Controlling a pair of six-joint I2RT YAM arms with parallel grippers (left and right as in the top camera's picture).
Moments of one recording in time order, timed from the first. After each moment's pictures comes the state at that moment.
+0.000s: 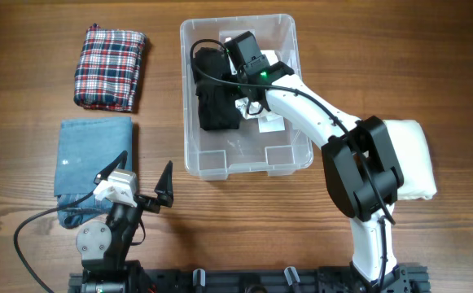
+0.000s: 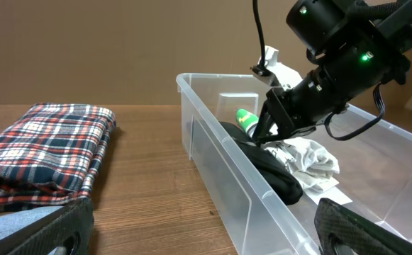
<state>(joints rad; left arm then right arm) 0.05 0.01 0.01 -0.05 0.32 -0.11 0.55 2.17 1.66 -0.46 0.05 0.18</state>
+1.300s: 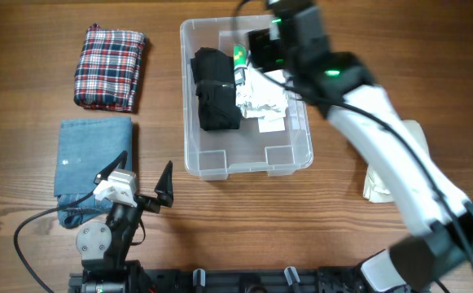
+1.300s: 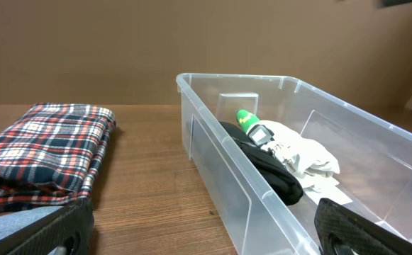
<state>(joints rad) 0.05 0.01 0.01 -0.05 0.32 -0.11 0.46 1.66 1.67 -0.68 0.25 0.15</state>
